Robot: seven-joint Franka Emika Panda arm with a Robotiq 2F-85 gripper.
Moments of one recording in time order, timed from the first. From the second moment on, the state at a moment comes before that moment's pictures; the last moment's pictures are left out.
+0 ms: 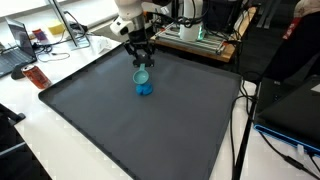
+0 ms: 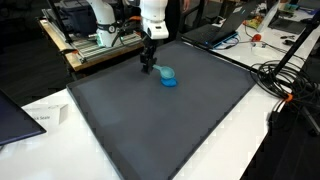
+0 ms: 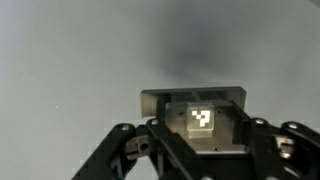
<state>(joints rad) -0.02 0.19 -0.03 -2.34 -0.09 2.40 -0.46</state>
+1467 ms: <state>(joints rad) -0.01 0.32 -0.02 -2.26 -0.25 2.37 -0.41</state>
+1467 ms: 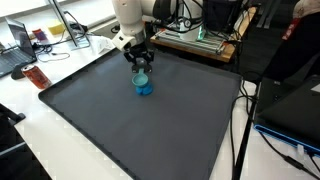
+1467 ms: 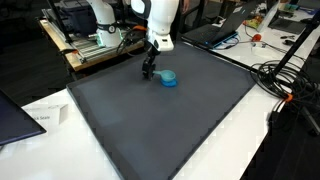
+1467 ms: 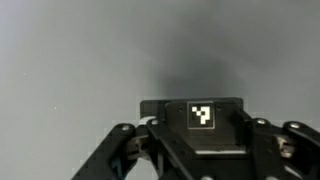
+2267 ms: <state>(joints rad) 0.09 0.35 -0.02 -2.18 -0.48 2.16 -0.27</state>
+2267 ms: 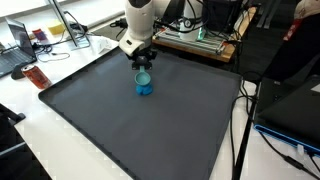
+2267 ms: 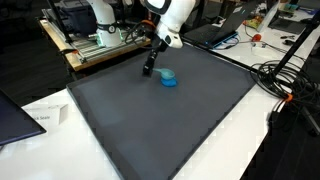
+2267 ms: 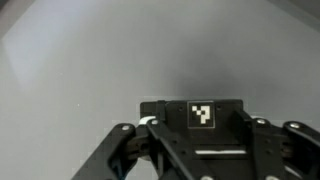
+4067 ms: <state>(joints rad) 0.13 0.56 0.02 -1.88 -0.51 1.81 -0.26</state>
